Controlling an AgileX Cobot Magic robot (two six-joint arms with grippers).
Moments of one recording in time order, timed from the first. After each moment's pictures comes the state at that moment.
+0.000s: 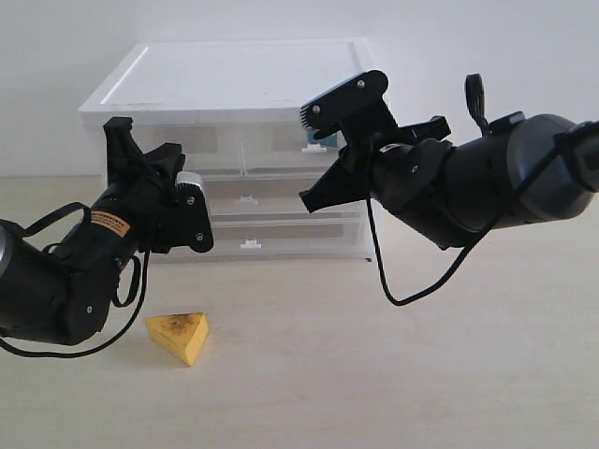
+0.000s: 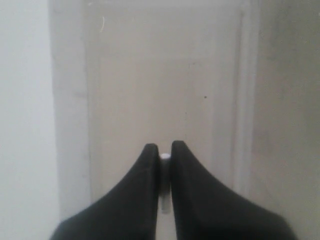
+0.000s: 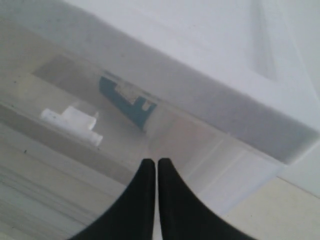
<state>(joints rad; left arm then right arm) -0.41 2.04 -0.83 -0.20 -1.20 1.61 0.62 1.89 -1.13 0.92 -0.49 -1.11</state>
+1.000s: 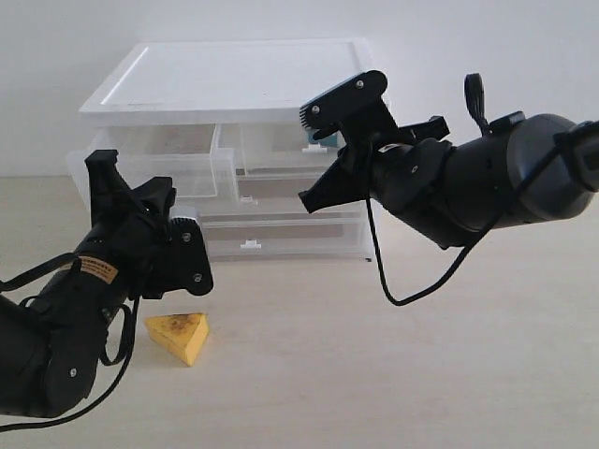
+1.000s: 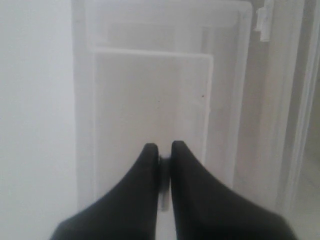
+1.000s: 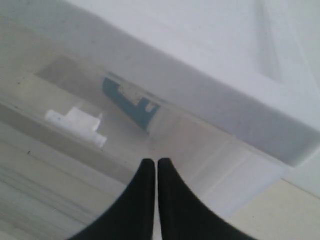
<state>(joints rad) -0.57 1.93 -0.62 -0.43 -1.25 1.62 0.62 1.89 -1.14 0.91 -0.48 -1.10</state>
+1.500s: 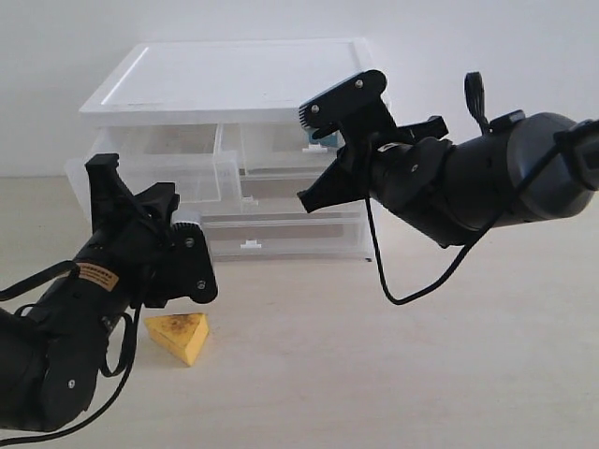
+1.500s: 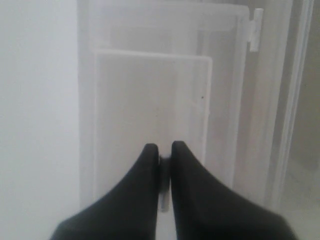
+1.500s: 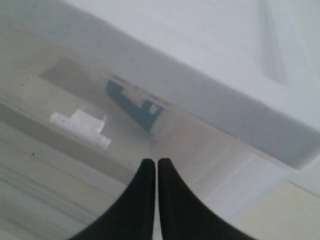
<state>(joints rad) -0.62 1.89 -0.59 -0.48 -1.23 1.62 0.62 1.89 -1.14 0.90 -0.47 -1.10</state>
